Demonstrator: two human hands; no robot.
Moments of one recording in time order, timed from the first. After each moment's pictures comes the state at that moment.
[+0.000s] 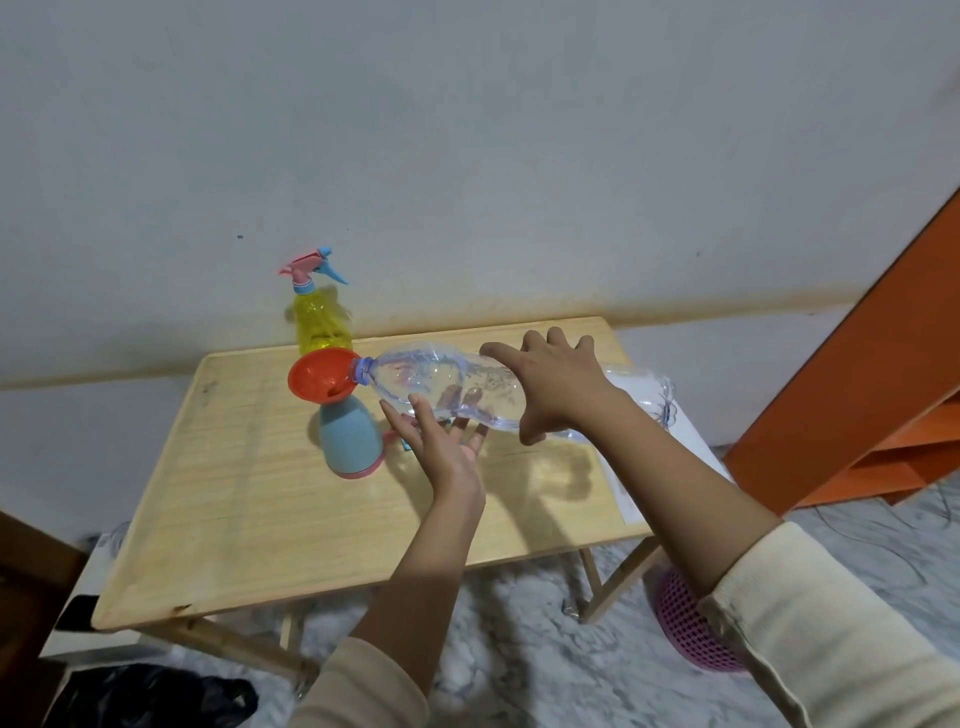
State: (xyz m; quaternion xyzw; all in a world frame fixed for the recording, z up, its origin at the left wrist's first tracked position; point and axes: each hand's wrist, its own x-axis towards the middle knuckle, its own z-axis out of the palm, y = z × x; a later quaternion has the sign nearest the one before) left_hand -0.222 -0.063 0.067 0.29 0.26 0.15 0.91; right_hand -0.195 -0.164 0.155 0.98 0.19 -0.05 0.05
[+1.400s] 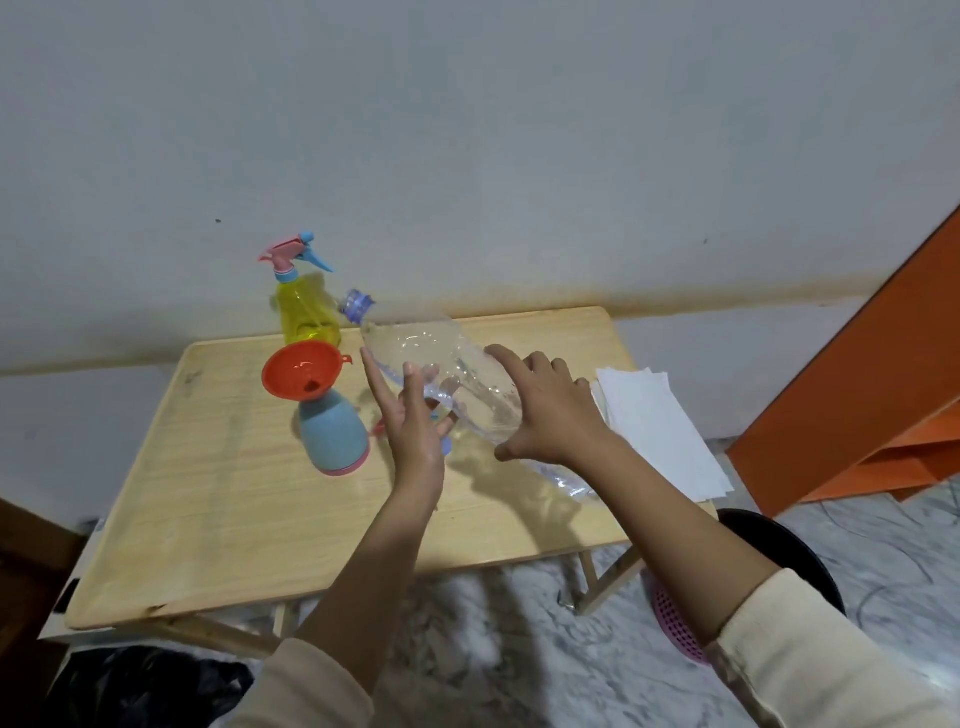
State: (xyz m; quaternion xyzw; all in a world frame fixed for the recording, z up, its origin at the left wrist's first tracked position) left_hand -0.208 -0.052 0.071 0.53 0.16 0.19 0.81; right_hand -0.191 -0.185 0.105 0.98 0.15 -0.04 -0.15
